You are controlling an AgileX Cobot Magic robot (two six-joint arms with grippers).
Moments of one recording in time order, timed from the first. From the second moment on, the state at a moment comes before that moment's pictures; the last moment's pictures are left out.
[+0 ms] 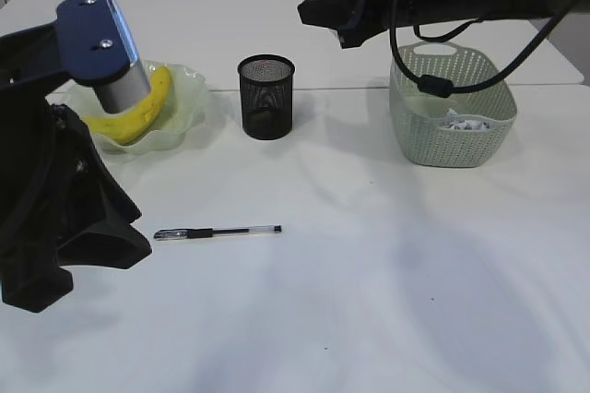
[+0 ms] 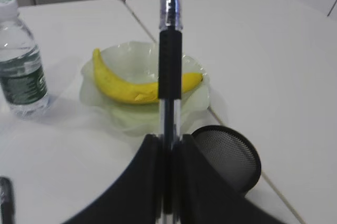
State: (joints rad) left arm -0.71 1.26 -0.98 -0.18 0.89 0.49; right arm 0.18 2.05 -1.64 1.46 0.79 -1.91
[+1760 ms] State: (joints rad) left arm -0.71 1.26 -0.98 -0.18 0.89 0.49; right arm 0.22 2.65 -2.32 1.78 0.87 -2.14
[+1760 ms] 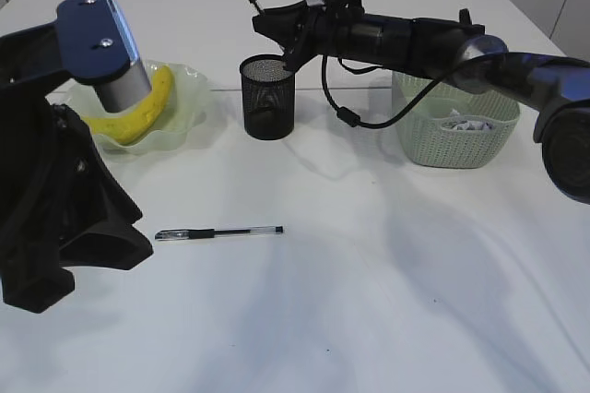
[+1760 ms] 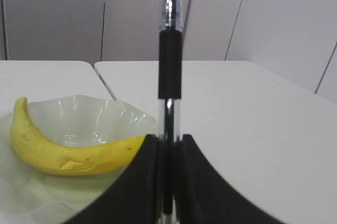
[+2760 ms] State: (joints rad) left arm -0.71 1.26 -0.98 -0.24 0.87 0.49; right arm 0.24 2.74 -2.41 1.78 0.78 -2.14
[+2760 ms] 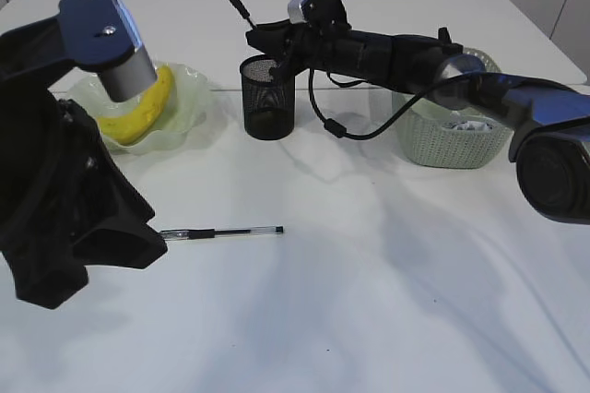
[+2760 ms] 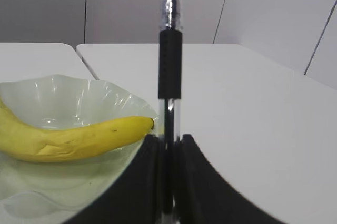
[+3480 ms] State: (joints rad) left arm -0.71 1.26 -0.98 -0.24 0.86 0.49; right arm 0.24 2.74 -2.41 1.78 0.76 -2.14
